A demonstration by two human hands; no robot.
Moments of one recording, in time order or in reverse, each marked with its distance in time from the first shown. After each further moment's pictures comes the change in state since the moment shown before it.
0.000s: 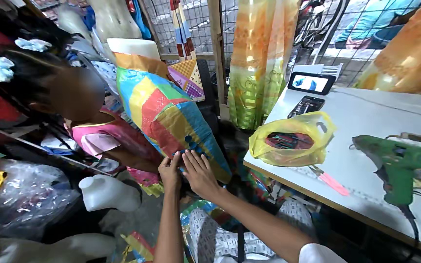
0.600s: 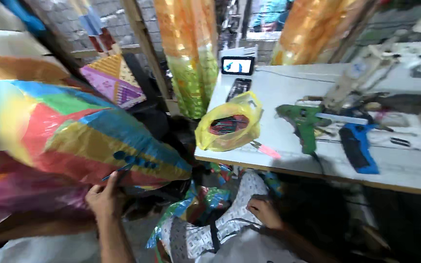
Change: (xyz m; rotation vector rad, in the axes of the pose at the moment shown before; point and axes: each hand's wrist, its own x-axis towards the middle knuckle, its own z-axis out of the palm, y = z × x) left_hand 0.015 -0.002 -0.011 0.259 -0.136 0.050; right_hand -0.301 0.100 -0.149 0.152 -0.397 1.033
